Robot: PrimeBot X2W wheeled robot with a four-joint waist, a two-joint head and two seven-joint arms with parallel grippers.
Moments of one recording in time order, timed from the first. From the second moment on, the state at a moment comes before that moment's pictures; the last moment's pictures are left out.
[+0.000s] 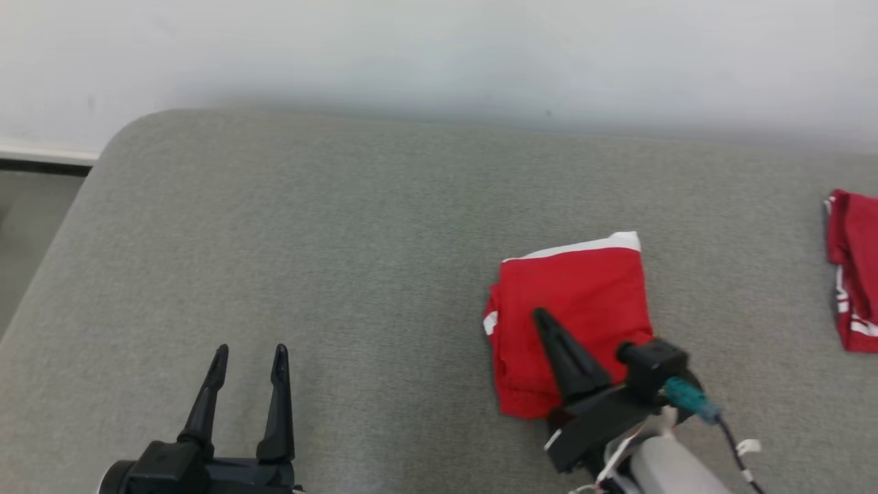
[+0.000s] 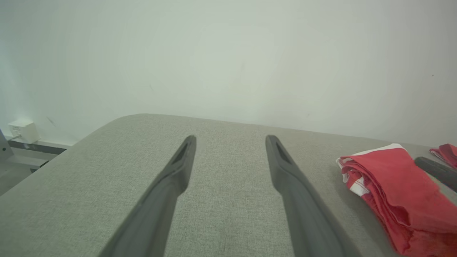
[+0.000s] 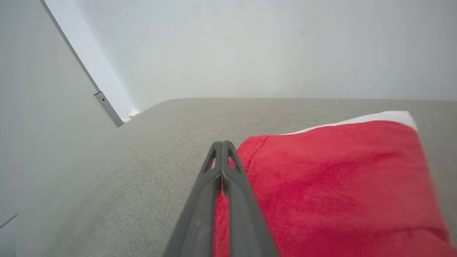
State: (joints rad) left arm -0.04 0.05 -0.08 0.08 -0.20 -0.10 -0.26; right arm -0.36 -0.08 0.46 0.52 0.40 0.13 -0.26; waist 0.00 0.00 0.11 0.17
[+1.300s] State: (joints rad) left arm 0.12 0.07 0.05 0.04 -0.12 -0.11 -0.26; right arm 0.00 -0.17 0.11 0.17 0.28 0.13 -0.26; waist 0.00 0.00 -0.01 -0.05
